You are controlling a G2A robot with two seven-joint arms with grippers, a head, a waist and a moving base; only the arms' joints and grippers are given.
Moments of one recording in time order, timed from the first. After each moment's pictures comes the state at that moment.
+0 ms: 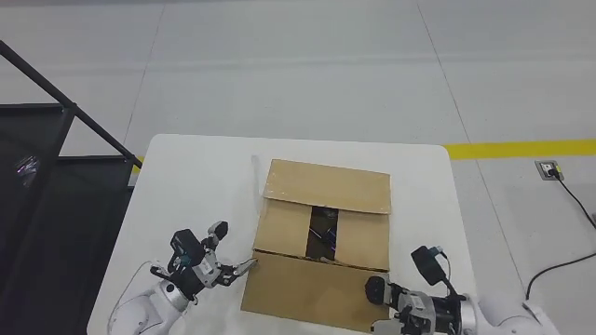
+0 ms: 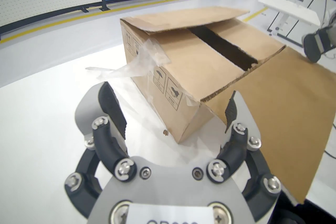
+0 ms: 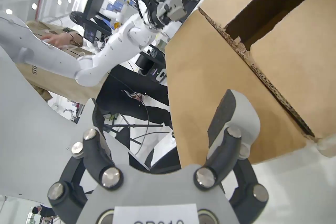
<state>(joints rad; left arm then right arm) 1.43 -1.17 -1.51 -1.59 1.38 -0.74 0.23 -1.44 -0.99 1.42 -1.78 0.13 -0.75 0.99</state>
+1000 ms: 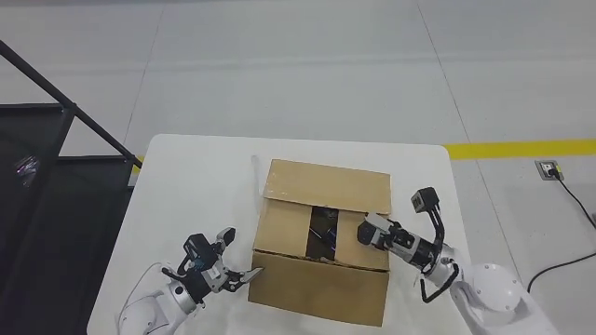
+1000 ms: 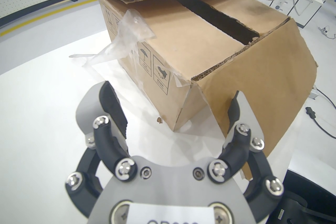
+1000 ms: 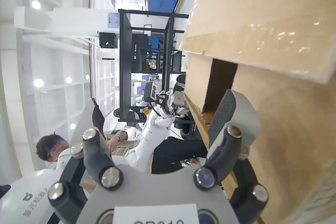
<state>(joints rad) 1.41 -1.16 -1.47 -1.56 1.42 -0.73 0.24 -1.19 -1.03 1.28 -1.64 0.38 -0.18 0.71</state>
